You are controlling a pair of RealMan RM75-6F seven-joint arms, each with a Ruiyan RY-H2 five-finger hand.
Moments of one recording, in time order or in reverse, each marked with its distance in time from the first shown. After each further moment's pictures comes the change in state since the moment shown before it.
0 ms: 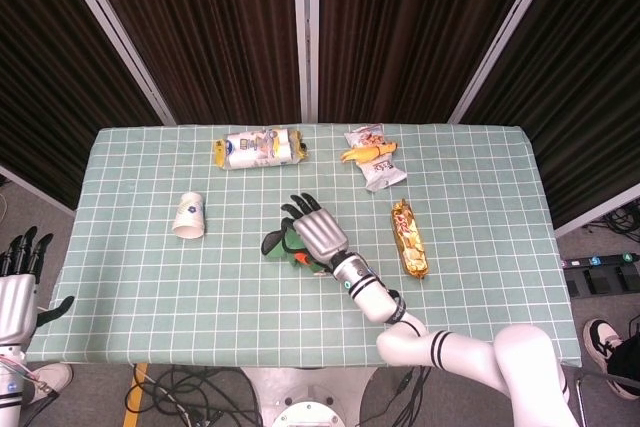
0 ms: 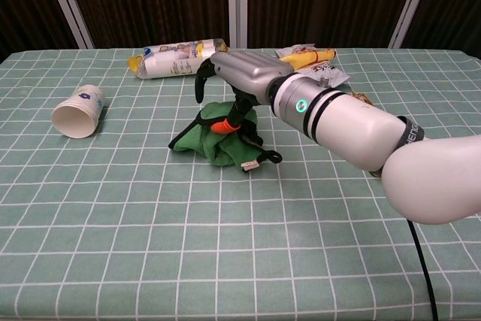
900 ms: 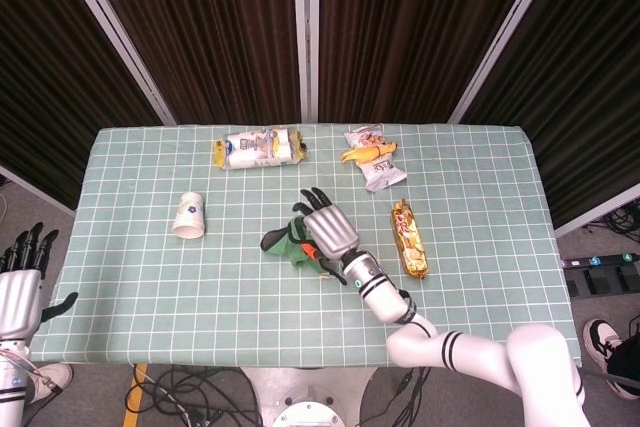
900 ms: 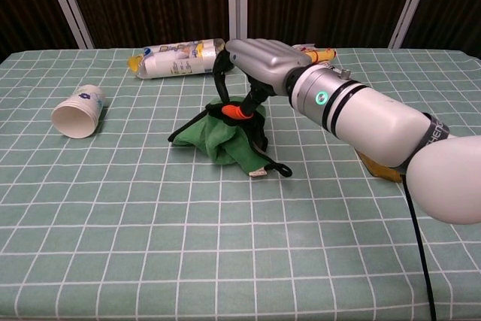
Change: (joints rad) left arm -0.018 -0.004 -0.009 0.003 0.002 -0.018 0.015; right arm -0.026 0.057 -0.025 -0.057 0.005 0.057 -0.002
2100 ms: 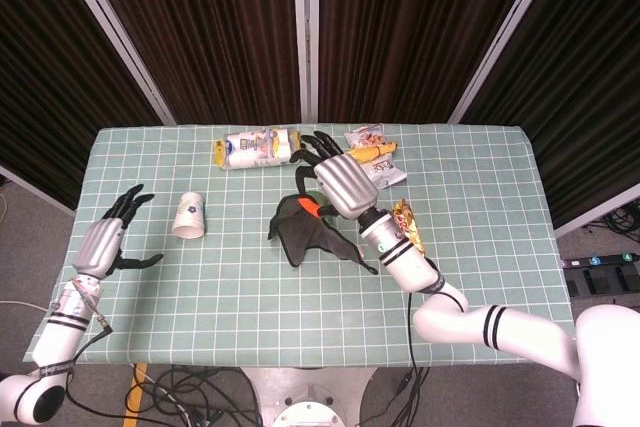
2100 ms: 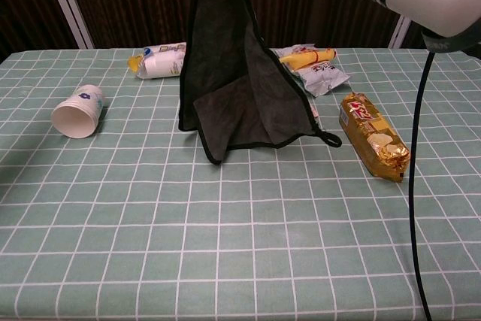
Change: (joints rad) left arm -0.303 -0.094 -0.094 0.114 0.005 -0.386 -0.509; right arm 0.048 0.323 0.144 -0.305 -0.009 0.018 0.165
